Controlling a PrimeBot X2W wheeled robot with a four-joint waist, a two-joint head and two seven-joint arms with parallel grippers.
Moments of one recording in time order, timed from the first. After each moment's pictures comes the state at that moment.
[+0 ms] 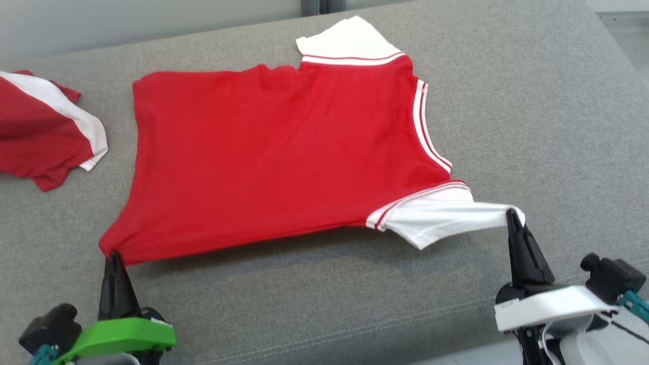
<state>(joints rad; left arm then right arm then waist) -0.05 0.05 0.07 0.24 -0.56 0.03 -0.26 -0.05 -0.08 0.07 0.11 0.57 0.13 -0.26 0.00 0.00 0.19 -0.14</state>
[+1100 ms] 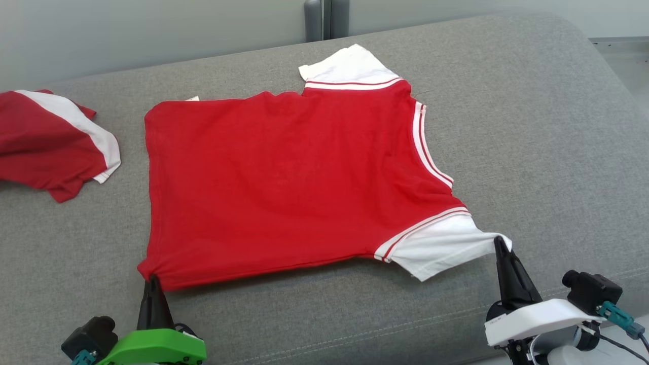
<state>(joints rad) 0.00 0.05 -0.07 0.30 -0.69 0.09 -0.26 -0.02 -0.08 0.09 0.23 0.58 0.13 -0.26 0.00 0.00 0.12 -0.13</state>
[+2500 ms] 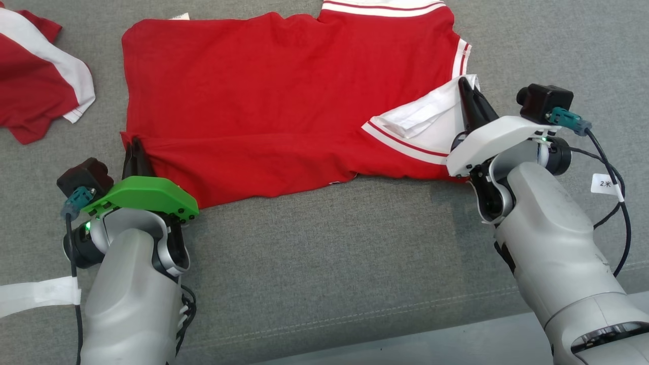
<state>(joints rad) -0.63 0.05 -0.08 0.78 -0.55 0.16 -0.26 -0.83 -0.06 0.18 0.91 0.48 0.13 -0.26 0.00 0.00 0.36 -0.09</state>
